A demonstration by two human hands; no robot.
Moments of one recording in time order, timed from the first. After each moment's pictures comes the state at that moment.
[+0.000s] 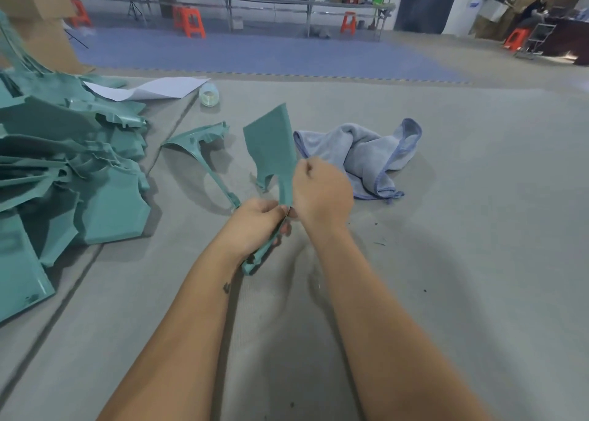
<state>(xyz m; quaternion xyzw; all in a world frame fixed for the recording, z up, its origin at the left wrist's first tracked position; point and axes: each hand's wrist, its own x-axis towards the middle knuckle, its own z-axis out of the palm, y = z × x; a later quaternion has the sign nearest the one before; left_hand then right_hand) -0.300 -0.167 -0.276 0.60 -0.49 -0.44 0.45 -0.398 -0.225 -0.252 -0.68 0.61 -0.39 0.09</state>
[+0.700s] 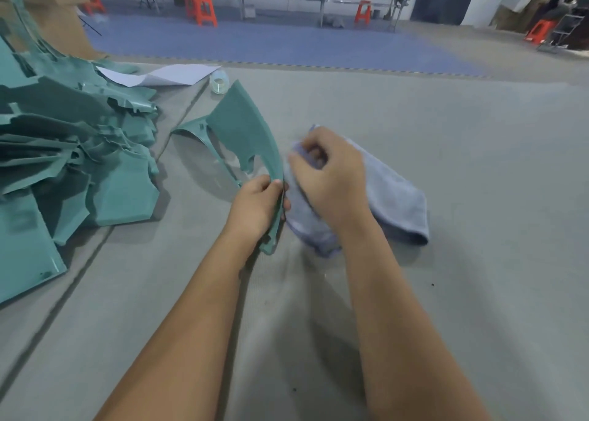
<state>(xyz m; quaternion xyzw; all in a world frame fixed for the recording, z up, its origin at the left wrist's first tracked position) -0.297 -0.178 -0.289 0.62 -0.40 -0.36 0.57 -0.413 -0.202 -0.236 -0.73 0.36 -0.54 0.19</state>
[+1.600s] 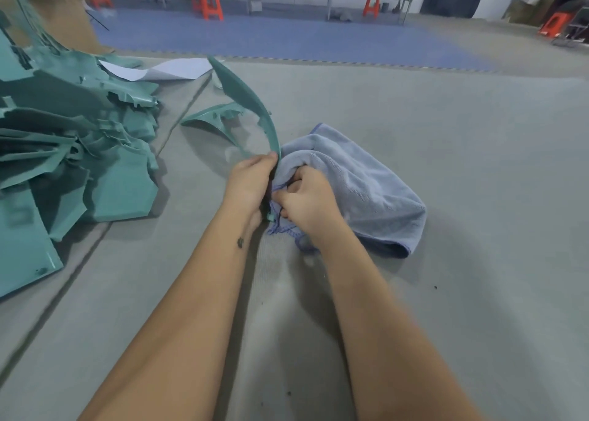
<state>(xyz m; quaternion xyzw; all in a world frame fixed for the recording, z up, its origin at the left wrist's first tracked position) -0.296 -0.199 -0.266 0.55 -0.27 -0.42 0.67 -0.395 -0.205 -0.270 -0.68 0.43 -0.38 0.46</state>
